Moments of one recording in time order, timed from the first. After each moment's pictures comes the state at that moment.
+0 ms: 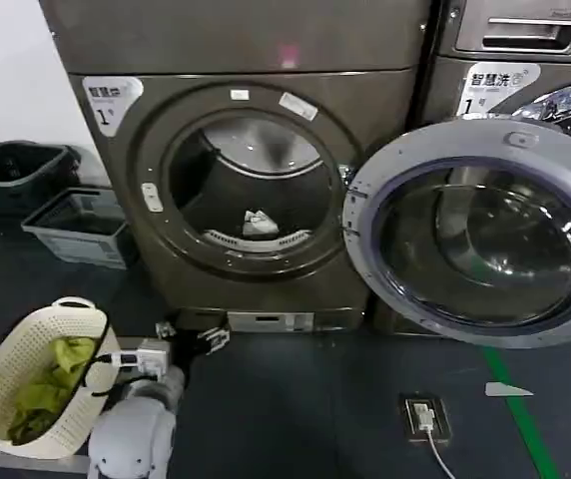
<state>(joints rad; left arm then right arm) 1.26 -1.53 -0.53 -2.16 0.12 0.74 0.13 -1.72 0.95 2.17 1.68 0.41 -0.19 -0.02</state>
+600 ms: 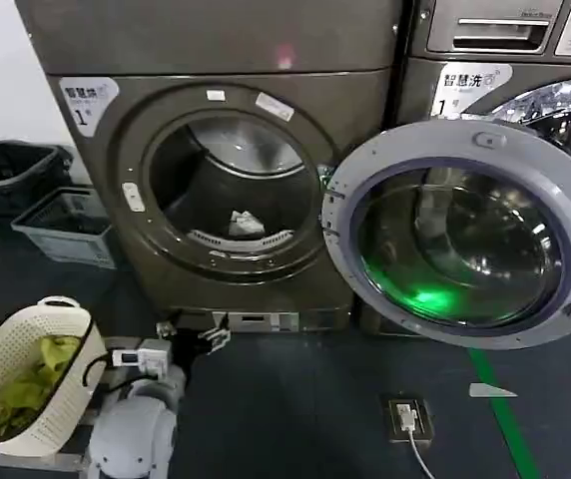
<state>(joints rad) 1.26 -1.53 -0.52 -2.16 0.13 0.74 0.13 -1.72 0.97 2.18 1.69 0.46 -0.16 0.00</state>
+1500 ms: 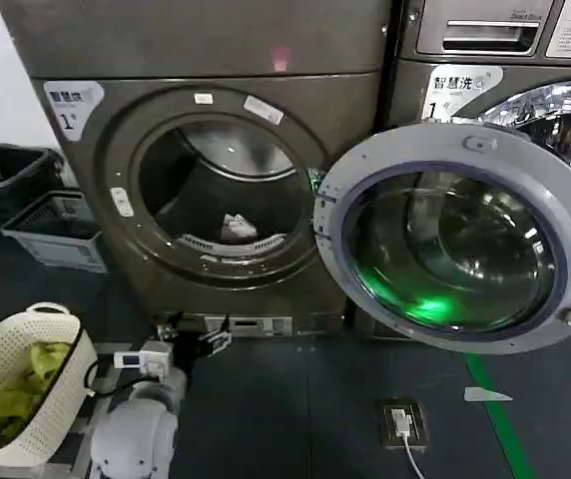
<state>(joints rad) 1.27 -1.53 -0.52 -2.16 0.13 0.74 0.13 -1.72 0.97 2.18 1.69 0.49 -0.16 0.01</state>
